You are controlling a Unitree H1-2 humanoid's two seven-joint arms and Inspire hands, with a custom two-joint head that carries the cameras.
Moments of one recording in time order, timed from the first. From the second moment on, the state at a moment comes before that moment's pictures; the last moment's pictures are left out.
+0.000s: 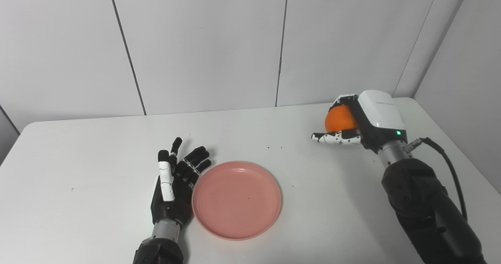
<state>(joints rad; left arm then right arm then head) -0.22 -0.19 0.05 0.11 -0.37 0.13 -0.08 -0.37 -0.47 0.17 -0.22 -0.82 0.32 0.13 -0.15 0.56</state>
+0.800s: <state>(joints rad) -0.22 -0.19 0.02 0.15 -0.36 0.05 -0.06 -0.41 -0.27 0.31 -0.28 -0.86 0.27 0.17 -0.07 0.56</state>
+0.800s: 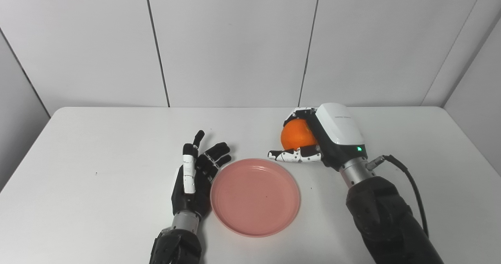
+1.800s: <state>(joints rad) -0.22 -0.19 0.01 0.15 -0.35 0.05 -0.05 -0.46 -0.20 0.43 -0.04 -0.79 0.21 0.23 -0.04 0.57</state>
